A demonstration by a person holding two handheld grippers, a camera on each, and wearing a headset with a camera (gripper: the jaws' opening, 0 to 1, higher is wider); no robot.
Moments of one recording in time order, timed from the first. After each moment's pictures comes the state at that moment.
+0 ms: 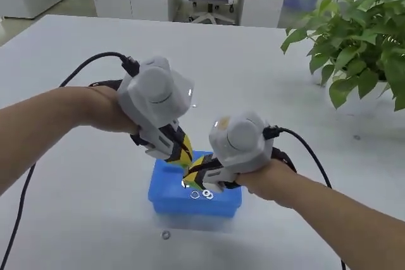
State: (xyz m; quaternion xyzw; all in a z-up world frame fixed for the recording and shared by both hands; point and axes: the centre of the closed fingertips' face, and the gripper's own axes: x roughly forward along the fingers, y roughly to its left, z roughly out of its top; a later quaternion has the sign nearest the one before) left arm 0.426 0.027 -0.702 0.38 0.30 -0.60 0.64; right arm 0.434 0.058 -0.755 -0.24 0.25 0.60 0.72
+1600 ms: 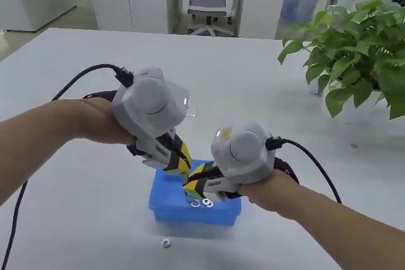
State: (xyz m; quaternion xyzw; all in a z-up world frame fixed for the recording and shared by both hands) left arm 0.413 0.032 -0.680 0.38 0.29 -0.59 0.65; right arm 0.420 0.059 -0.731 -0.24 0.23 0.60 0.73
